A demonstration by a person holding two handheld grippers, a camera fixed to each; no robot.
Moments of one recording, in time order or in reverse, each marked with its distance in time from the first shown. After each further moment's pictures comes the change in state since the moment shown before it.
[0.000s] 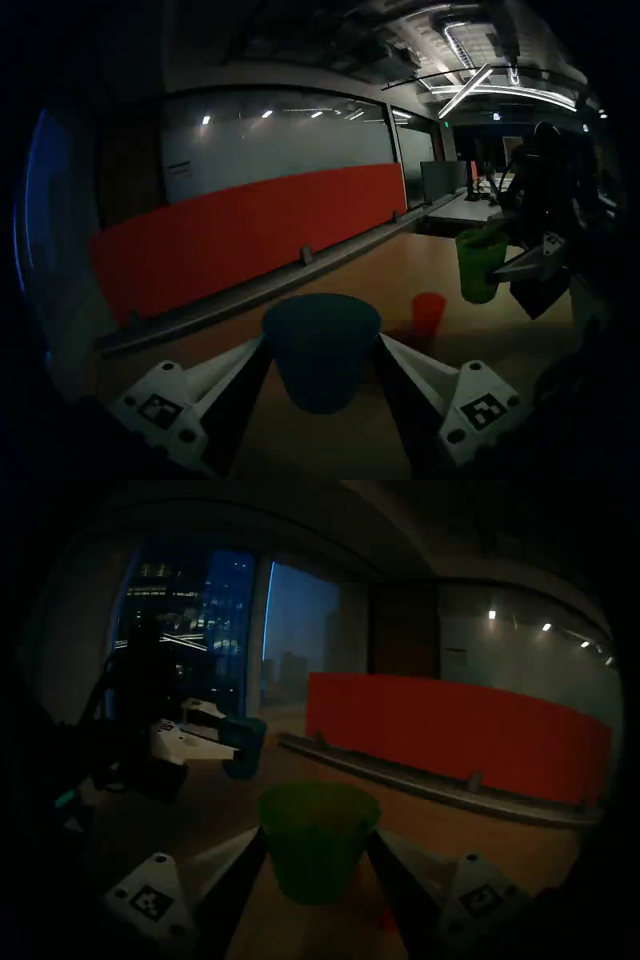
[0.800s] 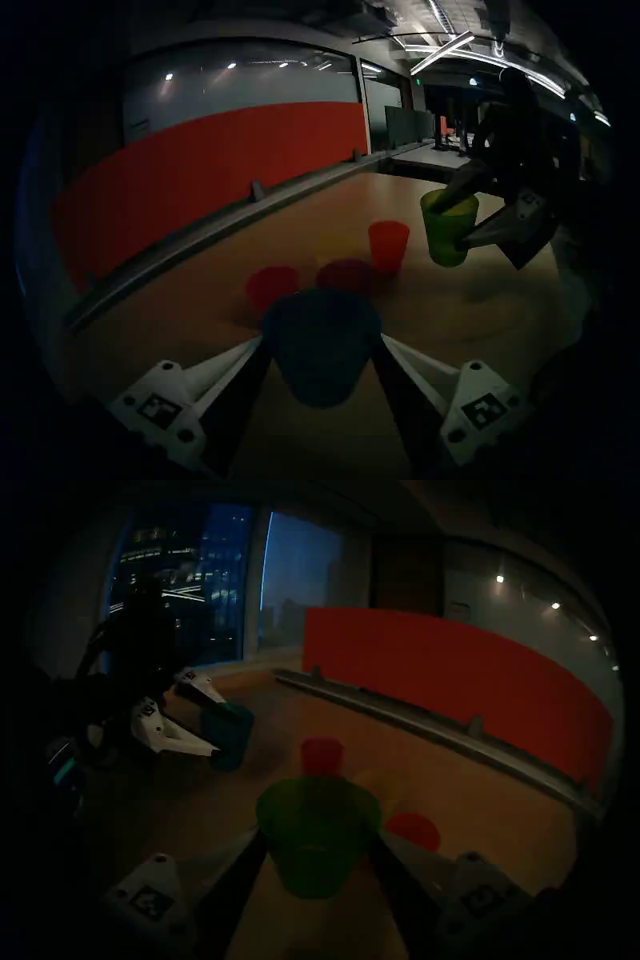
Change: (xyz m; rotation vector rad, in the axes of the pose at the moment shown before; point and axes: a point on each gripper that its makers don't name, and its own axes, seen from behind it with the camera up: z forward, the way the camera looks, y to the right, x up) left arm -0.092 0.070 0.026 -0.167 -0.222 0.019; right arm -0.088 0.021 -0.007 -0.004 -0.243 -0.010
